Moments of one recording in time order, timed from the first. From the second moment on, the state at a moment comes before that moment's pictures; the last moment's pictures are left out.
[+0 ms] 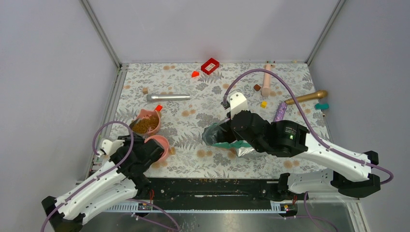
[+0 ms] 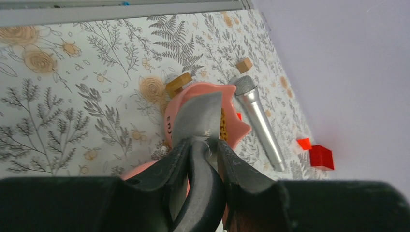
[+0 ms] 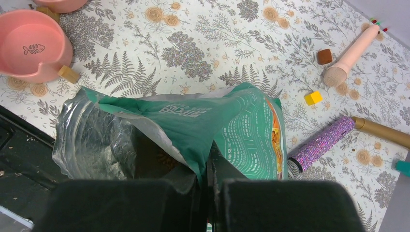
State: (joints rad) left arm -0.82 0.63 0.61 -1.33 -1.27 -2.07; right arm 1.26 1.17 1.45 -0.98 0.67 0.28
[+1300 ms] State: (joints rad) left arm -0.53 0.87 0.74 -1.04 -1.11 -1.73; right arm 1.26 1.15 1.43 -0.97 0.67 0.27
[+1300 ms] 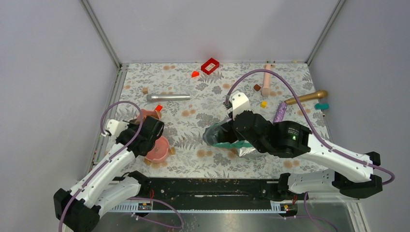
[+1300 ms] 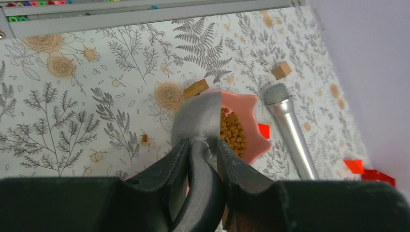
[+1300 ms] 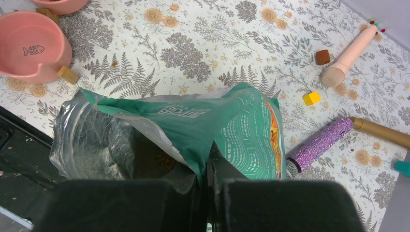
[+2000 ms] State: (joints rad) left arm -0.49 1.10 1.05 -1.23 -1.07 -1.56; right arm 1.26 1.12 1.43 -0.99 0.67 0.27
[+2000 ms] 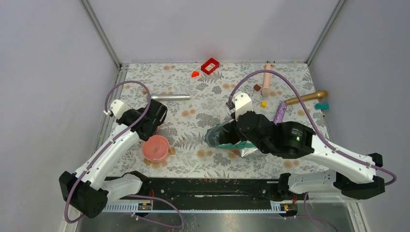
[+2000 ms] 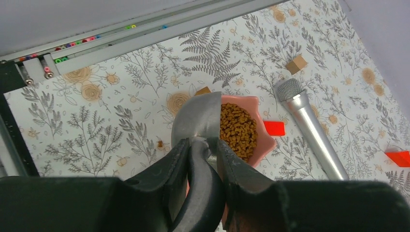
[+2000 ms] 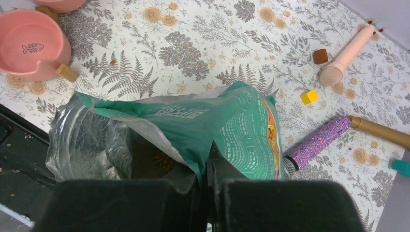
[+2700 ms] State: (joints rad) left arm -0.48 0.65 1.14 -0.92 -0.45 -1.04; right arm 1.03 1.28 1.70 -1.20 0.51 0.25
